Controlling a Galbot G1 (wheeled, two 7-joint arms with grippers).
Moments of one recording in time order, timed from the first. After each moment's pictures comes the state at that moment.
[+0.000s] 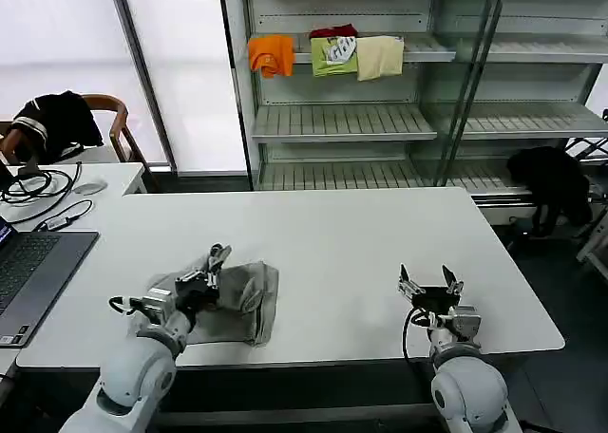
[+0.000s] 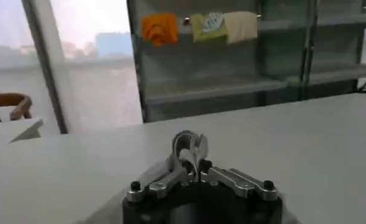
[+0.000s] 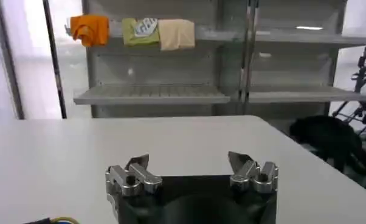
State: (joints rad) left arm 1.13 -1.09 -0.36 -2.00 -0.44 0.54 -0.13; right arm -1.23 1.28 0.42 2.04 0.31 -0.47 0.31
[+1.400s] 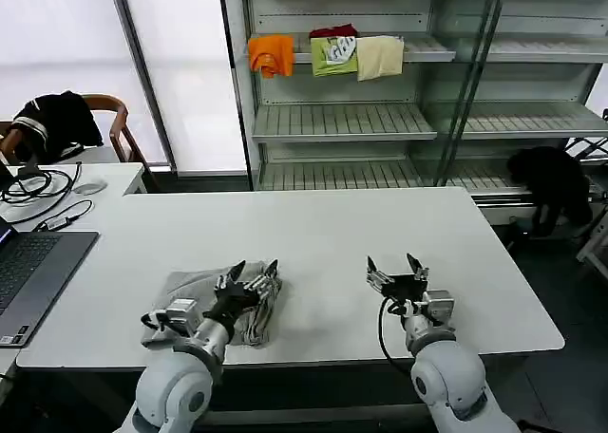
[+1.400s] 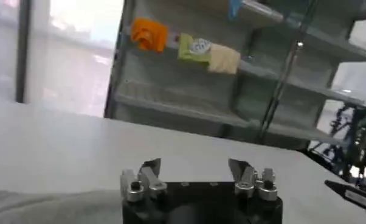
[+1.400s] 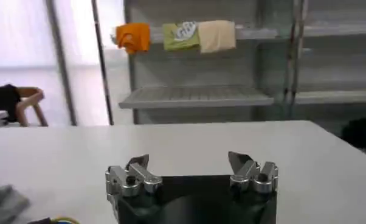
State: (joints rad) left arm 1.17 -1.24 -0.31 -2.11 -0.65 0.51 -0.28; right arm -1.09 1.27 0.28 2.05 0.41 -0.54 0.26
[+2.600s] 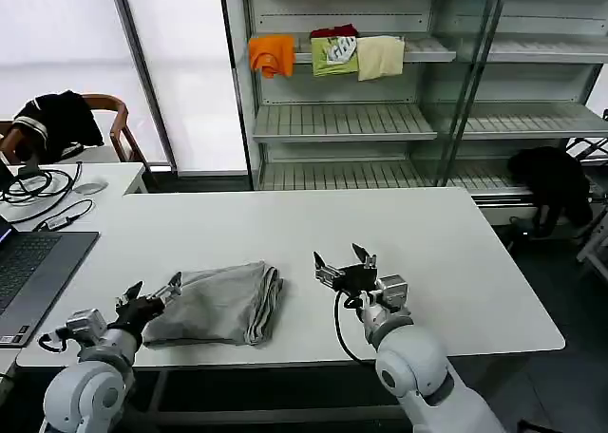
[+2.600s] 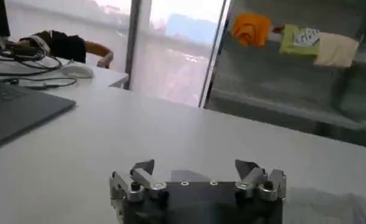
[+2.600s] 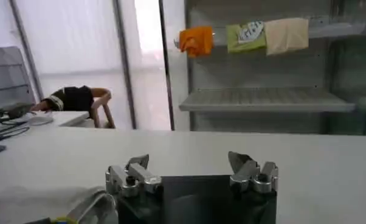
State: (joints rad) left arm 1.30 -1.17 -0.67 -2.03 -0.72 0.55 -0.25; right arm -0.97 1.24 0.10 2.05 0.50 -0.58 0.30
